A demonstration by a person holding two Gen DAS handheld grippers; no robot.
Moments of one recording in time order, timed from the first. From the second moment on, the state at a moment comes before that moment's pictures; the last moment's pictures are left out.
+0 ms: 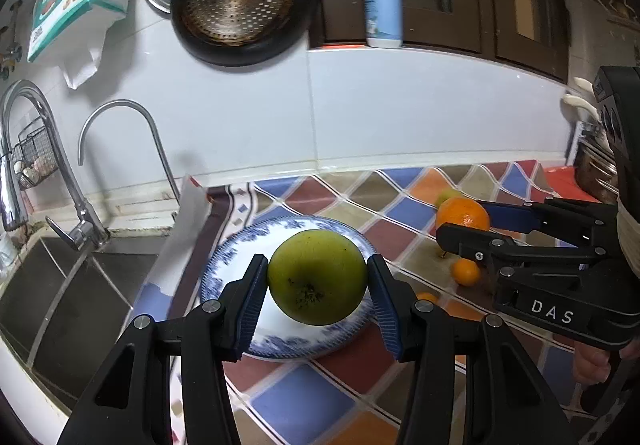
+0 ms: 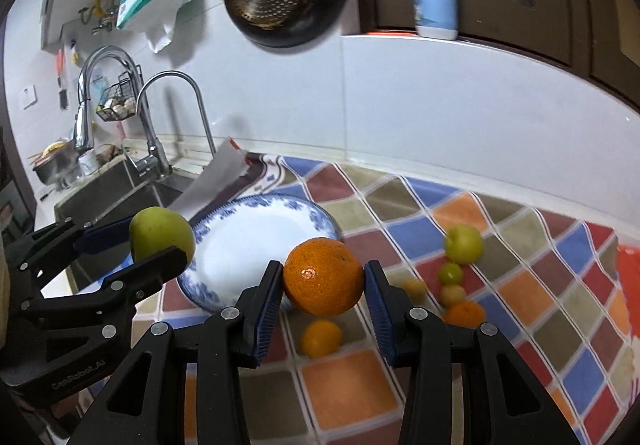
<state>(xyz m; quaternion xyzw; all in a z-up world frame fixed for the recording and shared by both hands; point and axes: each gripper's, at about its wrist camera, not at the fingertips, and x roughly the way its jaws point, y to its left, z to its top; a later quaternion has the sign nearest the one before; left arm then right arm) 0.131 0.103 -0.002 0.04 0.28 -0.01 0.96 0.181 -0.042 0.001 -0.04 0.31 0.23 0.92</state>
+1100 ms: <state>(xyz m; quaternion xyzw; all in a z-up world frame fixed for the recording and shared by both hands) 0.282 0.185 -0.093 0.02 0.39 0.00 0.92 0.330 0.068 -0.077 -0.10 0.42 0.28 0.86</state>
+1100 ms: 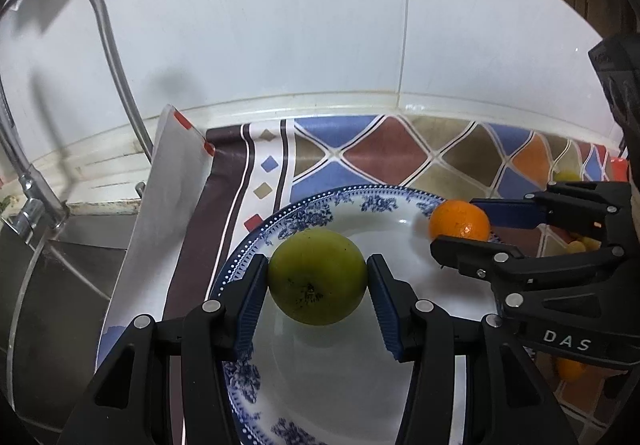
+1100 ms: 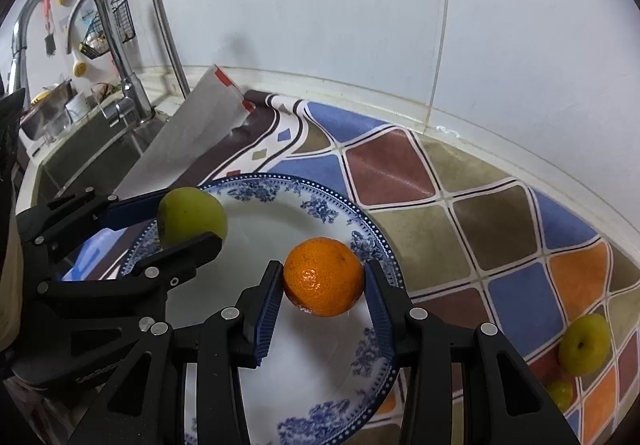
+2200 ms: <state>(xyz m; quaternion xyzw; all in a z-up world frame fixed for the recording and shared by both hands) 0.168 0.131 0.001 0.03 0.28 0.04 0.96 0.218 -0.019 -0.003 -0.08 0.31 0.18 0.93</state>
